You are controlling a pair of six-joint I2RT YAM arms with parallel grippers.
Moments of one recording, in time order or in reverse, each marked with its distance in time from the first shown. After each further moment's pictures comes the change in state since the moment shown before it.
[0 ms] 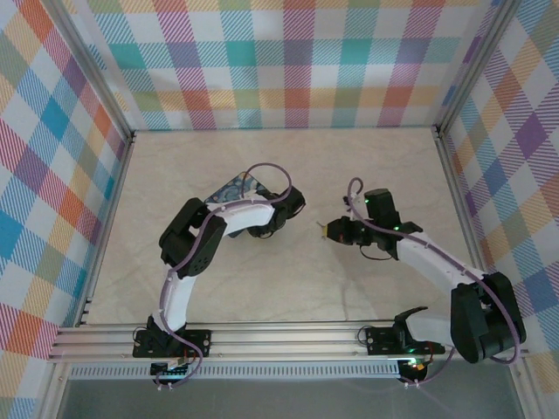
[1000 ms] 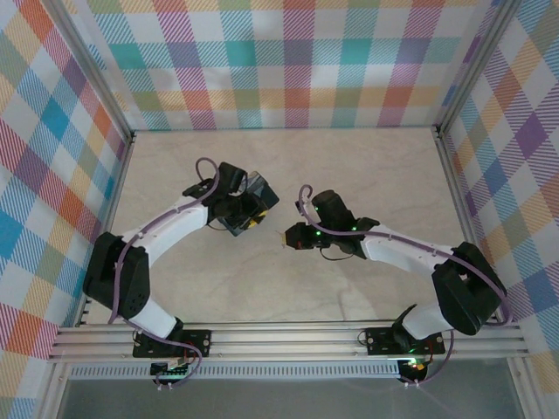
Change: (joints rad) left arm 0.277 -0.544 -0.348 0.262 0.884 0.172; right arm 0.346 0.193 0.169 0.114 0.182 0.129
